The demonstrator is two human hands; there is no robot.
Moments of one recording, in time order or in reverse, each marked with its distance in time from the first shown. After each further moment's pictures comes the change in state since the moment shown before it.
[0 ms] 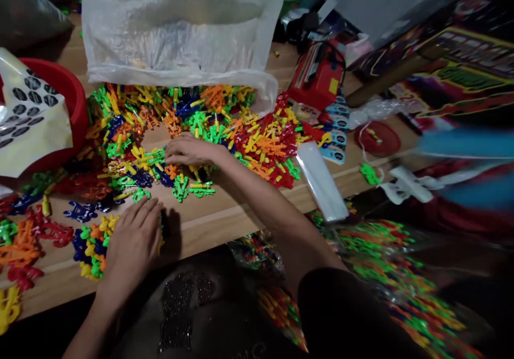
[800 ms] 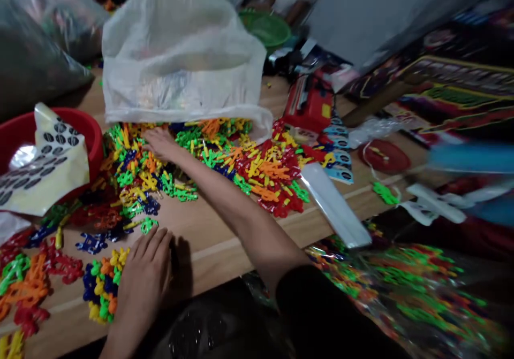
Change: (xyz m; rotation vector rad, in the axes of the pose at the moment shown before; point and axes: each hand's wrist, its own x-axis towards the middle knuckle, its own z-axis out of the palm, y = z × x) left_hand -0.001 -0.005 0.007 0.219 0.096 0.134; right_hand 0.137 0.013 -0.025 -0.194 0.340 0.251
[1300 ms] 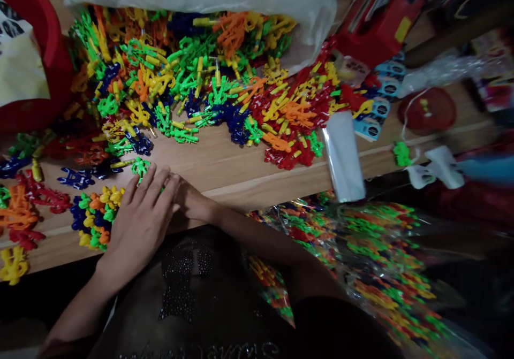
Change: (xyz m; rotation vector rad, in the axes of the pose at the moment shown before) left_hand 0.009 0.024 -0.022 -0.144 -0.209 -0.024; right_hand -0.279 -0.106 0.092 0.645 -0.164 -0.124
